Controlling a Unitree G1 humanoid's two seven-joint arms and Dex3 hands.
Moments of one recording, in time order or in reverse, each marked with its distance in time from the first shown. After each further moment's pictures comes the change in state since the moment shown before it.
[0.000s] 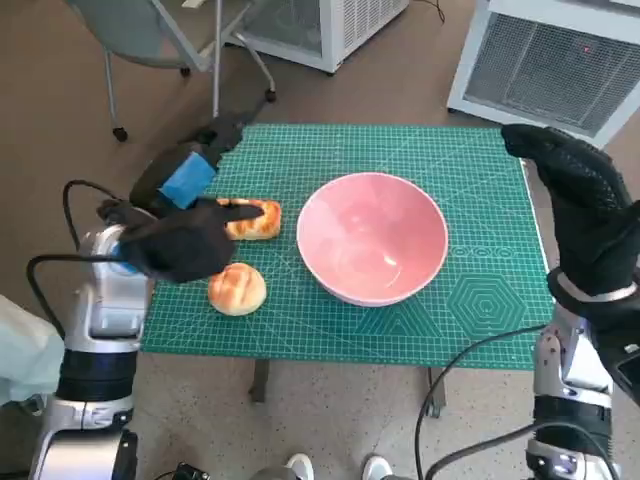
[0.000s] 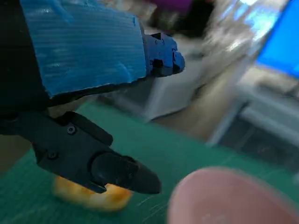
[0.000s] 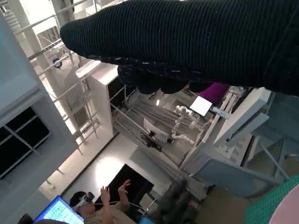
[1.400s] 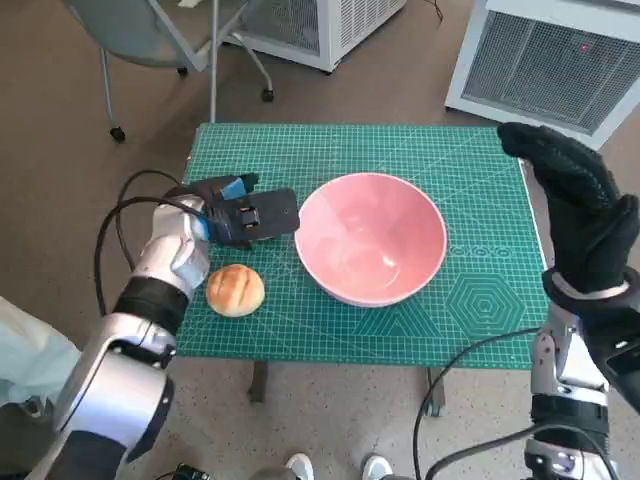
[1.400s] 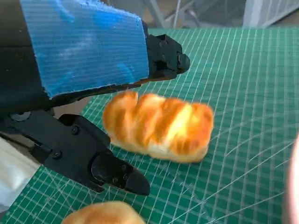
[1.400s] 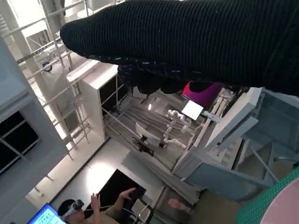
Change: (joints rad) left arm -0.410 -0.126 -0.374 1.005 0.081 -0.003 0.187; right arm 0.000 0.000 0.012 0.010 -0.047 -0.018 -0.061
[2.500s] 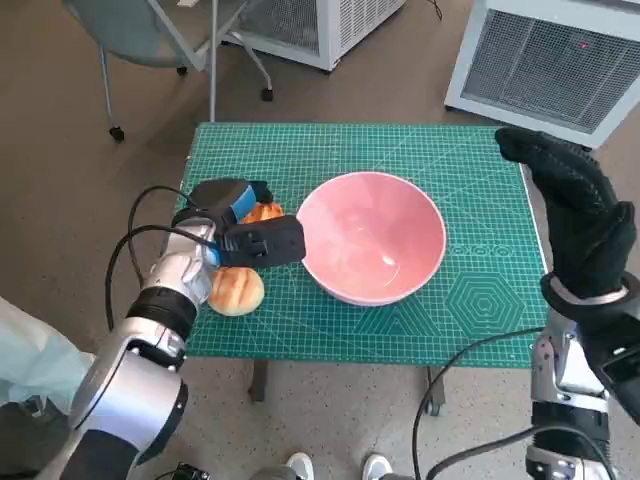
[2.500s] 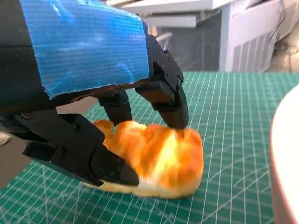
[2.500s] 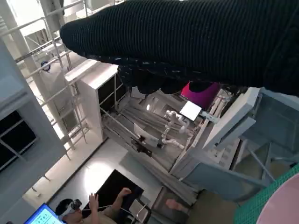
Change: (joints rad) left arm 0.034 -0.012 -0.023 0.087 -0.025 -0.216 0.400; right arm 0.031 -0.003 0.014 -0.041 -0.008 0.020 -0.015
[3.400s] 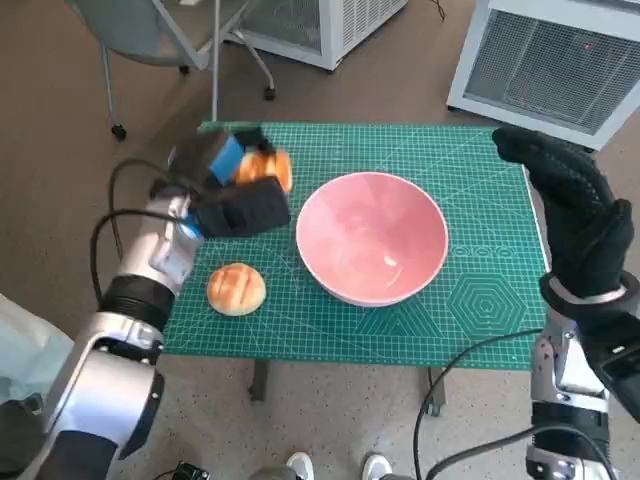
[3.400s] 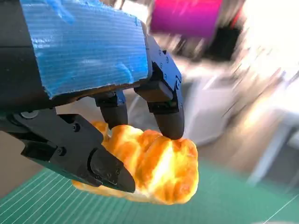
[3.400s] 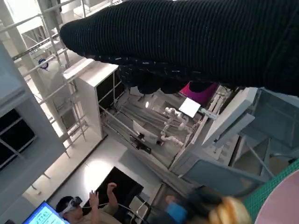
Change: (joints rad) left arm 0.035 0.106 0.174 -0.399 -0.111 -0.091 0.038; right arm 0.000 -0.003 0.005 -0.002 0.003 0.012 0.002
